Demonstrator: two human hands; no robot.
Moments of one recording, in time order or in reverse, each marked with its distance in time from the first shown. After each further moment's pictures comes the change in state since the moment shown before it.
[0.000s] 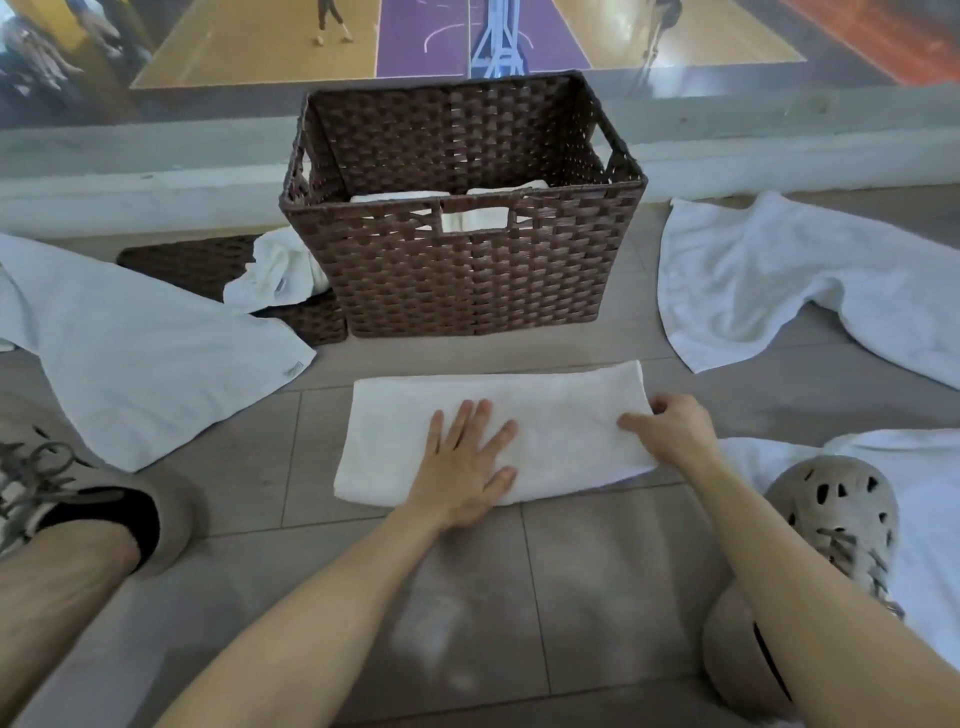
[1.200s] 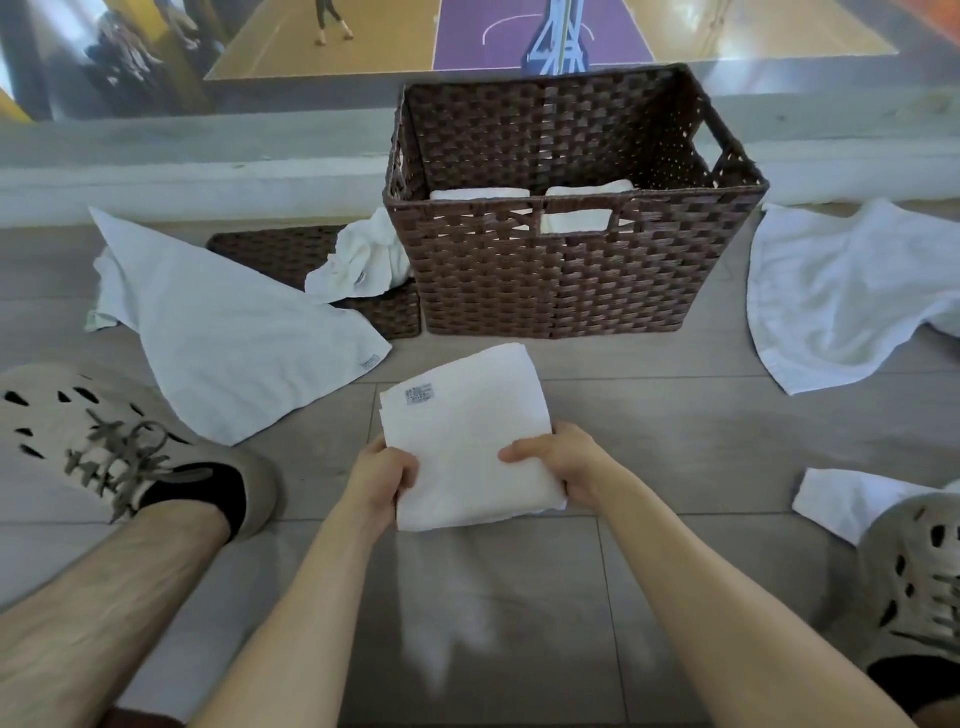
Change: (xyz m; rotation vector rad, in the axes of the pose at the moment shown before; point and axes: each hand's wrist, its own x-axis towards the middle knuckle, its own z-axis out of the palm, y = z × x) left_hand -0.093 -0.104 -0.079 -1.660 0.289 -0.963; right_hand -0.064 -0.116 0.149 0.477 -0.633 0.106
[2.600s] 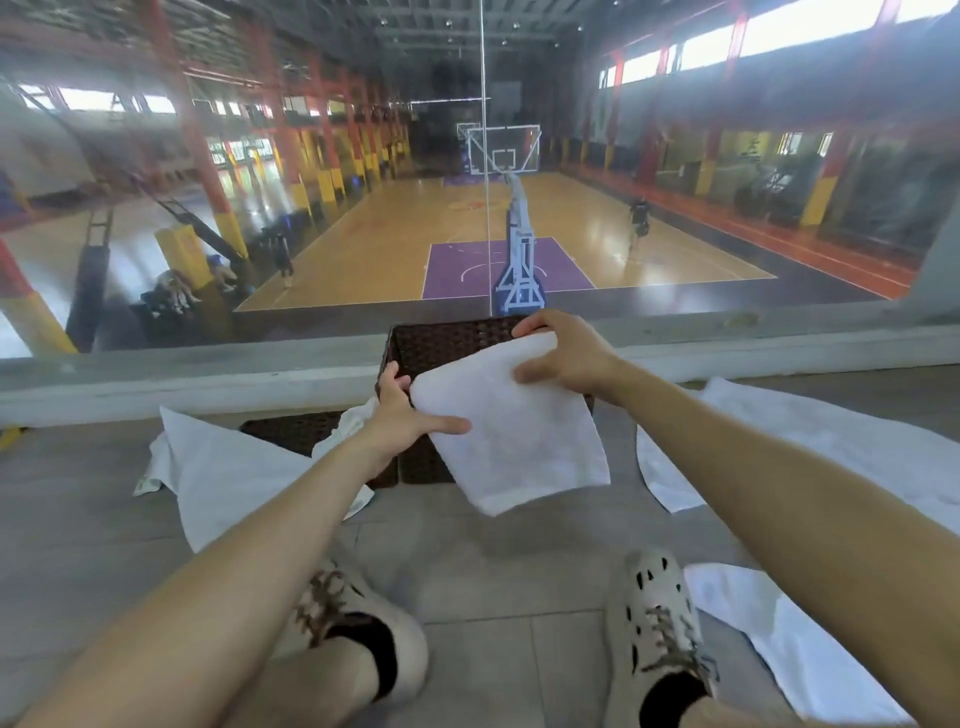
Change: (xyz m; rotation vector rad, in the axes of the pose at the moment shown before) left_hand -0.167 0.194 0.095 0.505 -0.233 0.671; right_hand -0.234 -0.204 -0.117 -0.539 0.291 -0.984
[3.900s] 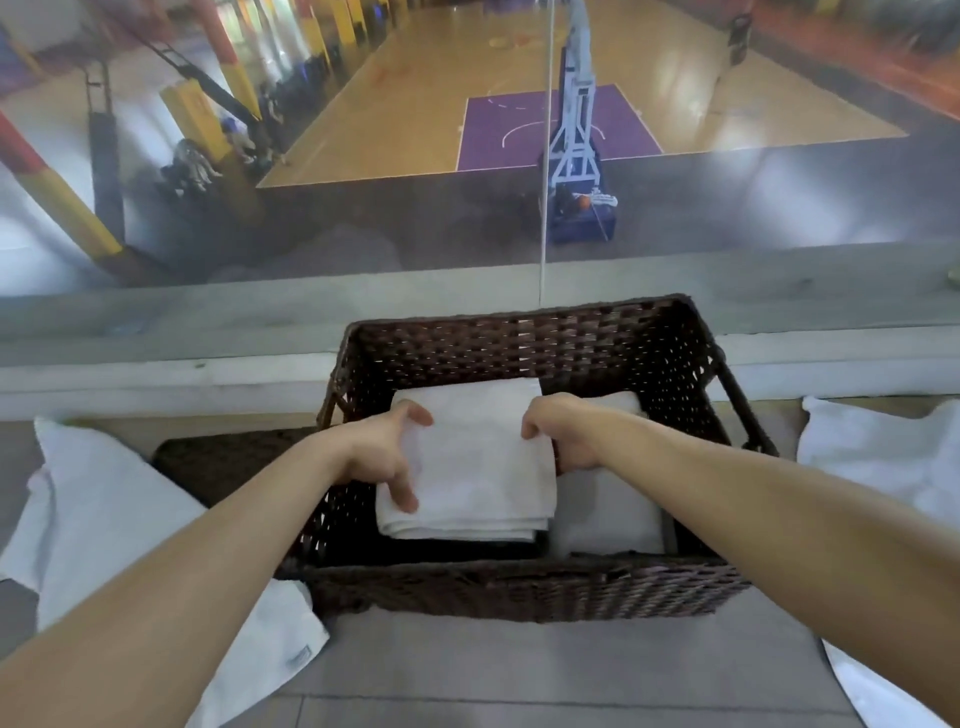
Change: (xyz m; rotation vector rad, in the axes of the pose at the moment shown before) left_hand 0.350 -0.086 -0.038 0.729 -0.377 -0.476; right_hand 0.341 0.229 0.163 0.374 -0.422 0.933
